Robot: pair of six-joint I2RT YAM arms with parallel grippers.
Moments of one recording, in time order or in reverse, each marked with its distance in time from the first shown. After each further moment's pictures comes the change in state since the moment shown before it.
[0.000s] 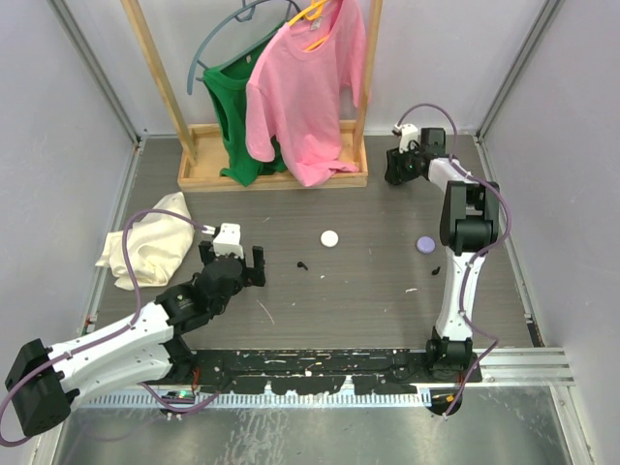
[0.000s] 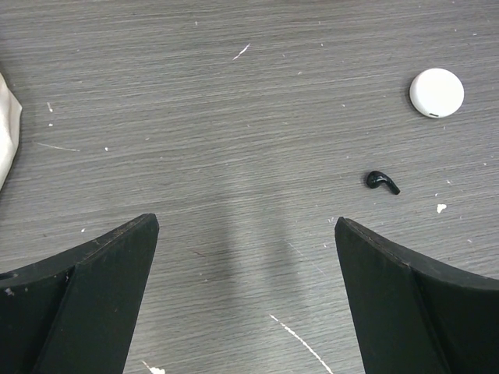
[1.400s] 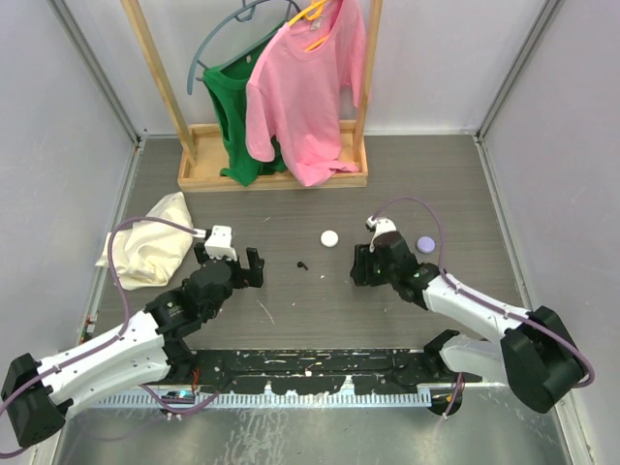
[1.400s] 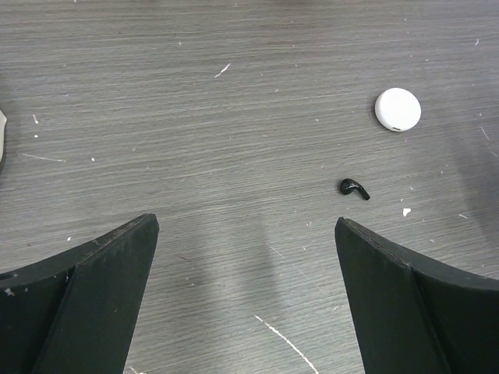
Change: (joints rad) left arm 0.000 -0.111 -0.034 0.020 0.037 0.000; right arm 0.583 -1.152 -1.201 0.076 0.432 0.671
